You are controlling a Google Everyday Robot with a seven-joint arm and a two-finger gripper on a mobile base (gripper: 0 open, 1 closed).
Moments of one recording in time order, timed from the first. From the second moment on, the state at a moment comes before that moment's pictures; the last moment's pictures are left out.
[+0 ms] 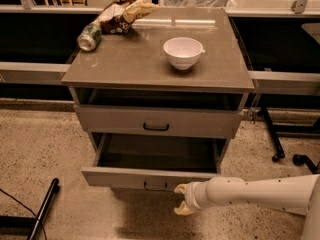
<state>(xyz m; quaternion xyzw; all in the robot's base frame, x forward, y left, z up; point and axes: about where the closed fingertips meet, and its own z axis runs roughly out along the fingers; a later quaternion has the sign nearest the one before) 0.469 -0.076 0.389 -0.67 0.68 0.10 0.28</state>
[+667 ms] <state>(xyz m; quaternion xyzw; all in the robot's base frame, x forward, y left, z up) 0.521 -0.091 0.388 -0.64 0.69 0.05 0.34</state>
